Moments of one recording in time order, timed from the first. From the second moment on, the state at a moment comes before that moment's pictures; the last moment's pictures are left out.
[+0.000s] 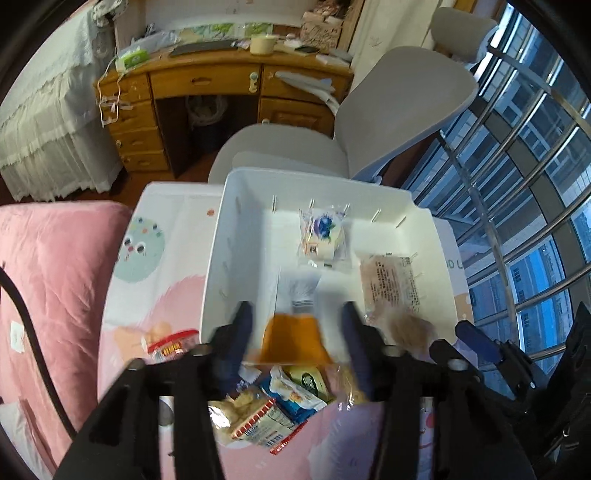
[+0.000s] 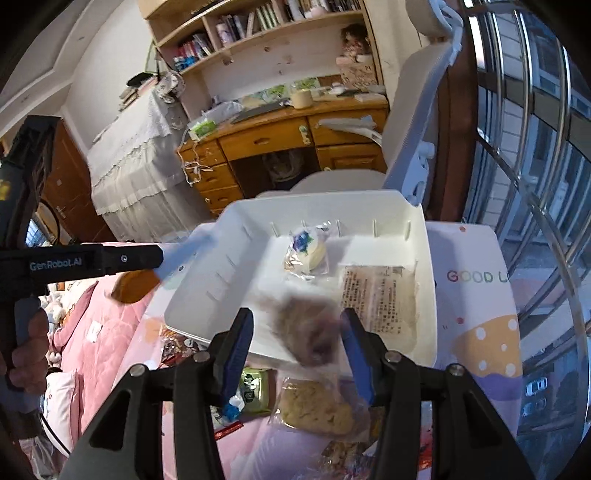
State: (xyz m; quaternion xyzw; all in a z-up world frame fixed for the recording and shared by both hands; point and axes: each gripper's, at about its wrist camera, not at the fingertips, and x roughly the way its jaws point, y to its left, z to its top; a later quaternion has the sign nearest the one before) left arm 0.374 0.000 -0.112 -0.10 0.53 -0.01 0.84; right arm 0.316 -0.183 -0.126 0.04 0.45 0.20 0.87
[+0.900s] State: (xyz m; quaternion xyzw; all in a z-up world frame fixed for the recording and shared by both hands) left arm 0.256 0.096 -0.155 -0.19 0.58 0.00 0.79; right arm 0.210 -0.240 -0.137 0.15 0.49 0.03 0.86
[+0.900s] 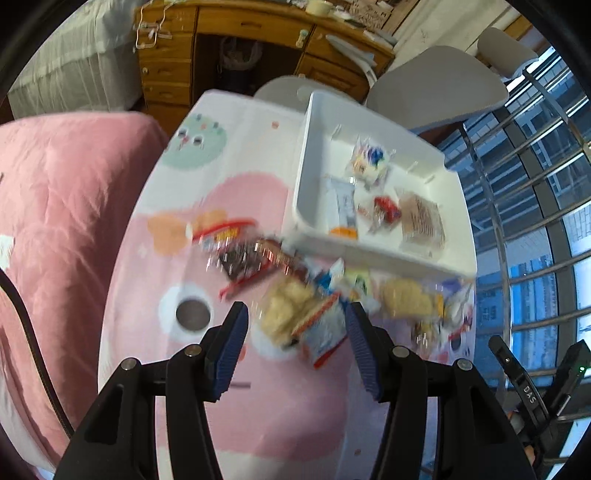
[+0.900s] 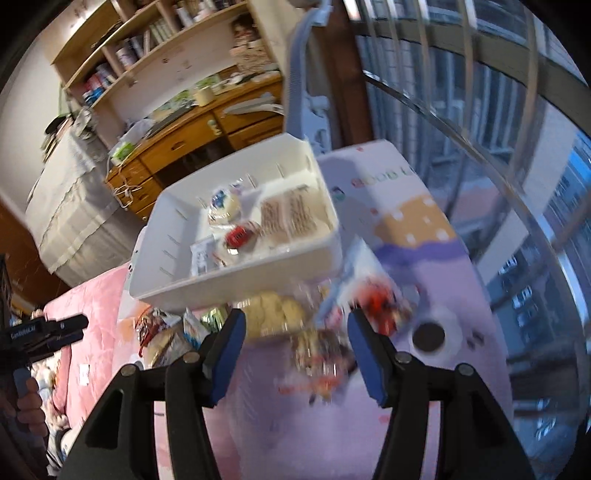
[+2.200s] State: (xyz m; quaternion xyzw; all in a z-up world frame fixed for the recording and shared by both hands) left arm 0.226 0.012 -0.253 -0.26 0.62 0.15 0.73; right arm 0.221 -0.307 -0.214 0.05 0.58 0.07 0.81
